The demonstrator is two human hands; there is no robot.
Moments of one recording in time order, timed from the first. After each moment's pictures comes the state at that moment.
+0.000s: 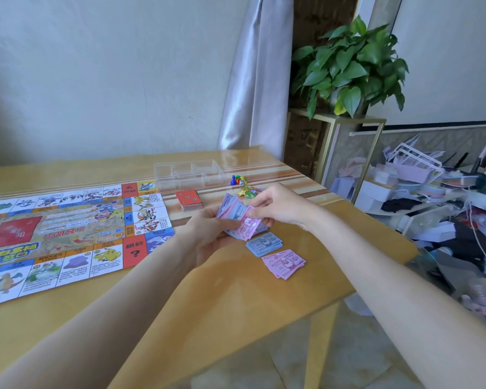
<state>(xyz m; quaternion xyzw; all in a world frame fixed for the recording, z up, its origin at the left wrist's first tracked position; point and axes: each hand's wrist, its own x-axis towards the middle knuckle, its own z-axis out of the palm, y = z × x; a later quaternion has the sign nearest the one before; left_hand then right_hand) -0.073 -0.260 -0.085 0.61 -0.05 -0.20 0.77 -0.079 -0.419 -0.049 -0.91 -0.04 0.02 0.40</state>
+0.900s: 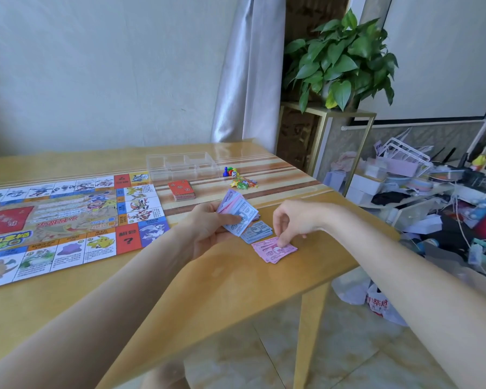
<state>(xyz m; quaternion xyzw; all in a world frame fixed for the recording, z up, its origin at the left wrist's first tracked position) -0.087 -0.265 -0.088 0.63 -0.05 -0.23 0.74 -0.108 -0.459 -0.055 -0.97 -0.03 0.18 0.15</state>
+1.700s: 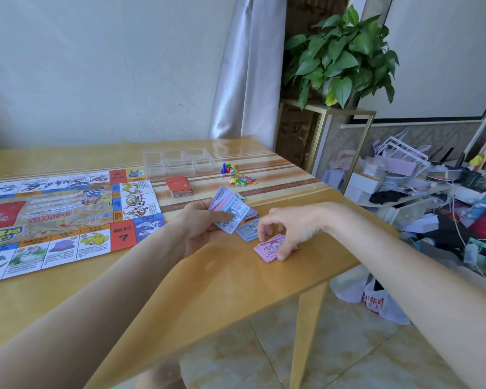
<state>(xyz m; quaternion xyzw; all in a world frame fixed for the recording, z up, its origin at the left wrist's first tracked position) -0.083 -0.261 -0.091 0.61 -0.03 -0.23 0.76 -0.118 -0.445 -0.049 -0.96 -0.11 0.24 0.07</state>
